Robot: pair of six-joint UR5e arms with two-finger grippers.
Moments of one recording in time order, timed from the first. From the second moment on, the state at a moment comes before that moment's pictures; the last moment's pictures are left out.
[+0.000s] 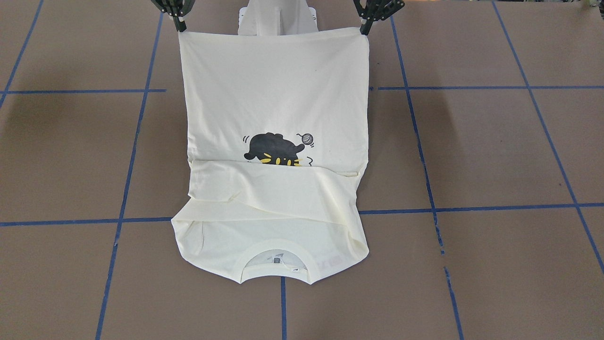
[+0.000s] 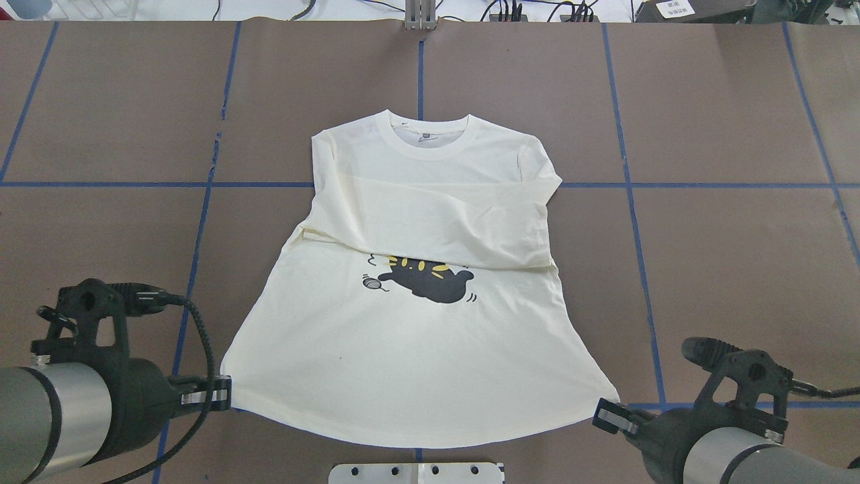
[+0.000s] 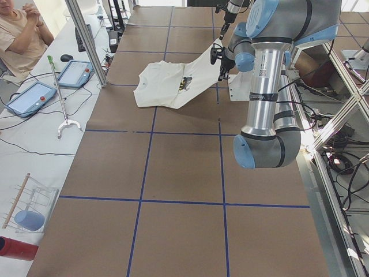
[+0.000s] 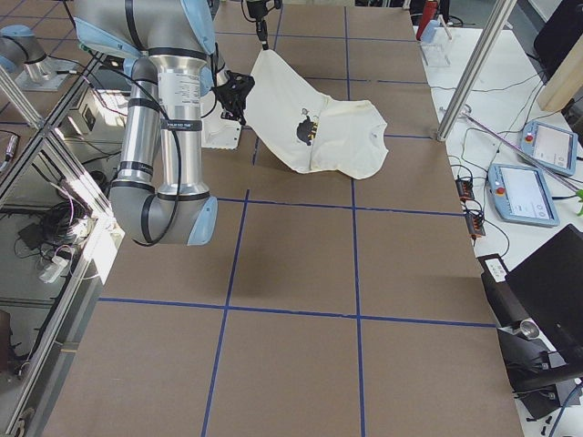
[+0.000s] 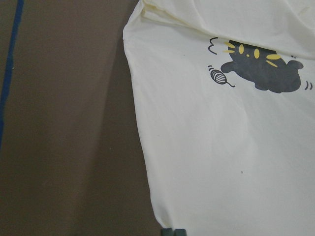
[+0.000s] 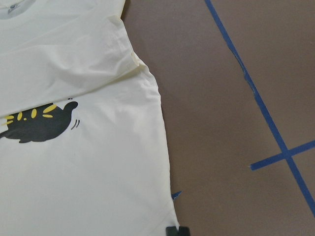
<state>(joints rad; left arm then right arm) -0.19 -1.72 -2.62 -1.39 -1.55 -1.47 -0.04 -1.47 2.67 -1.94 1.26 1.99</state>
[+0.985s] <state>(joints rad) -0.63 -2.05 -2.12 -1.43 -1.62 -1.00 0.46 -1.12 2.28 -1.97 1.48 1.65</state>
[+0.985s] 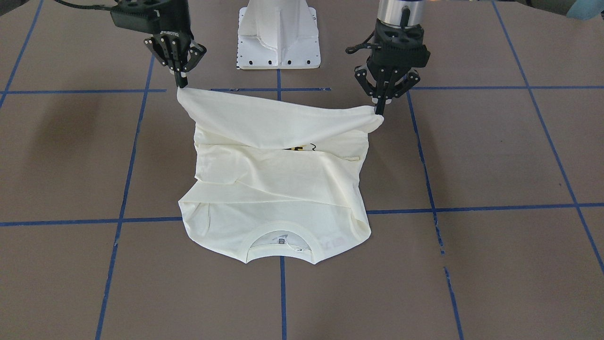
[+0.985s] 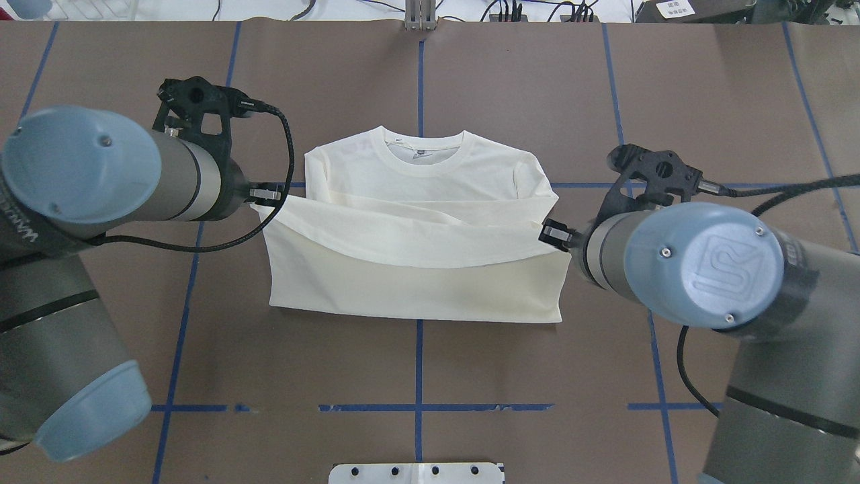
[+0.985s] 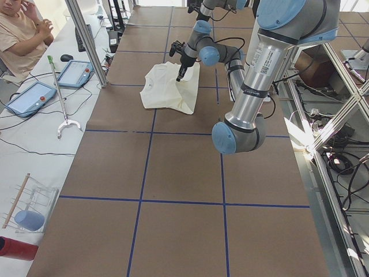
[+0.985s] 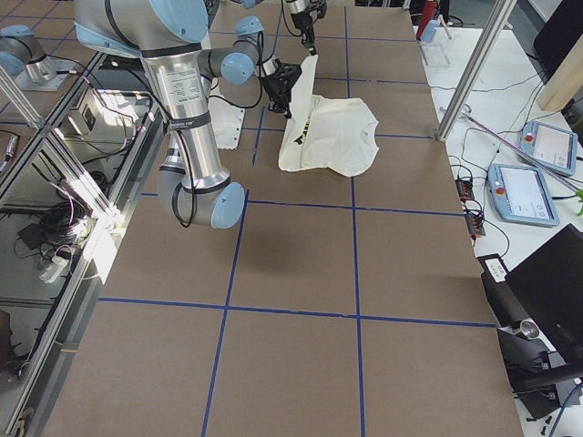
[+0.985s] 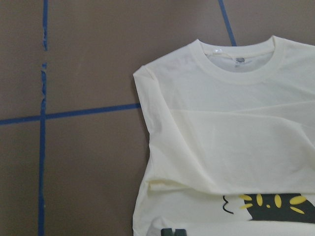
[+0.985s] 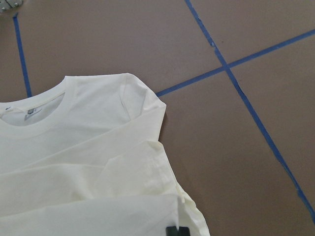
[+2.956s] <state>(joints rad) -0.72 -2.21 -1.47 -1.89 -1.62 -0.92 0.69 -1.01 1.59 -1.49 1.56 1.46</state>
